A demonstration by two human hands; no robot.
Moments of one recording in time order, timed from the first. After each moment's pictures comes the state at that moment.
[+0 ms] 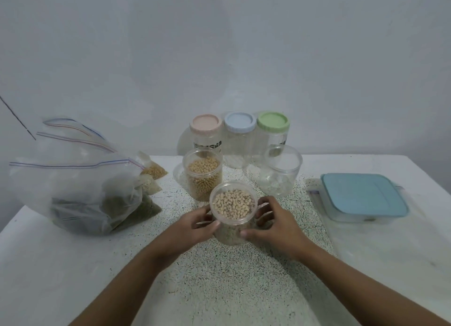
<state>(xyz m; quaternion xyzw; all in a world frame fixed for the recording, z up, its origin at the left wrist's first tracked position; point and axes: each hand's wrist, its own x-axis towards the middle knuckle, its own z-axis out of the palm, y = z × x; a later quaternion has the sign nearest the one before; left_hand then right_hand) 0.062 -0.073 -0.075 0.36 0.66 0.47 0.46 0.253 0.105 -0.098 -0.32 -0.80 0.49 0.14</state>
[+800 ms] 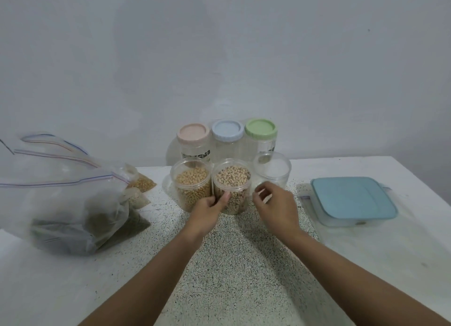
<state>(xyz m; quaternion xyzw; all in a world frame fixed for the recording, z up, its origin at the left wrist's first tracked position) 0.080 0.018 -0.066 0.27 0.70 0.53 0.39 0.220 0.130 -0.063 -0.43 -0.80 0.31 0.28</state>
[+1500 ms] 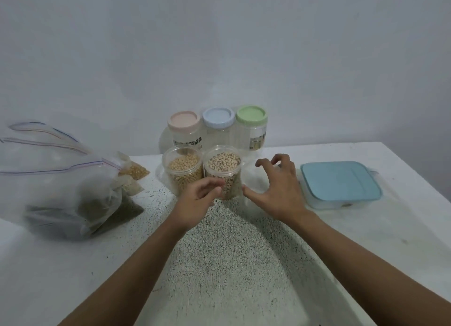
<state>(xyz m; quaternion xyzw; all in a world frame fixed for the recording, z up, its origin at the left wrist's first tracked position) 0.086 -0.006 -0.056 0.41 0.68 0.52 0.31 0.253 0.147 -0.059 -0.37 -0.88 0.14 0.26</state>
